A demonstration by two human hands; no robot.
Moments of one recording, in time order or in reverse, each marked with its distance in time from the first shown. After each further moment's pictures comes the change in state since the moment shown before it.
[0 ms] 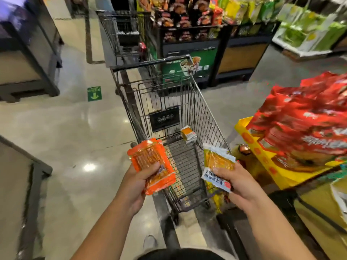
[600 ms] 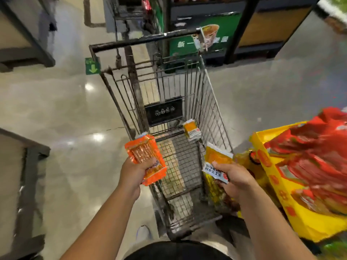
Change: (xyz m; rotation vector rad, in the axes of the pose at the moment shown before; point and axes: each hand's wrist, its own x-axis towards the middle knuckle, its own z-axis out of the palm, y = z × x) left_hand 0.187 -0.005 0.046 0.176 0.306 -0.088; right_hand 0.204 -0.036 -0.035 -0.063 0.120 0.328
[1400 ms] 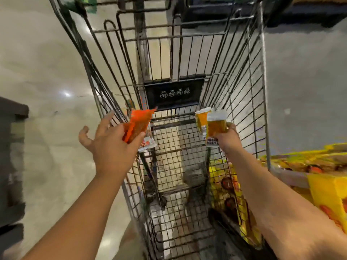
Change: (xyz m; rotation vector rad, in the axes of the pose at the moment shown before) left_hand 0.189 0.006 0.010 1.130 0.479 0.519; right_hand 0.314 -0.031 0.053 -0.791 0.213 -0.137
